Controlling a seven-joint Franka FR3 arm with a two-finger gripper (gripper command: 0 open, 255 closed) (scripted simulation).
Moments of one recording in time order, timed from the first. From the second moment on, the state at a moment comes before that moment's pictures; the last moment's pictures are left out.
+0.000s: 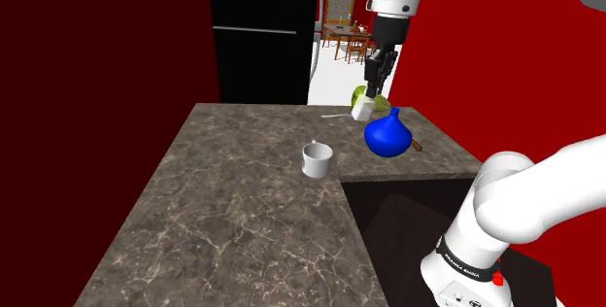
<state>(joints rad) -0.02 -0.69 0.04 -2.20 0.03 1.51 0.01</state>
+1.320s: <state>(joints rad) -0.14 -0.69 -0.39 -2.13 -0.24 1.48 -0.47</state>
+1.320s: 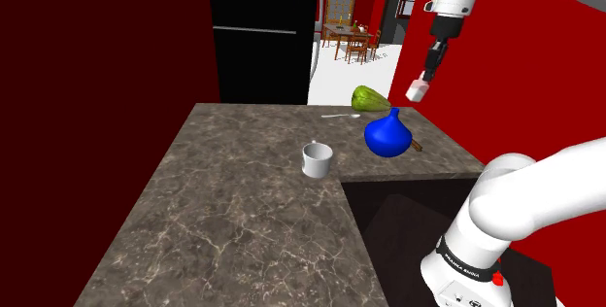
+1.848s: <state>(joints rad) -0.14 -0.56 -0.59 -1.99 -0.30 1.51 -0.67</state>
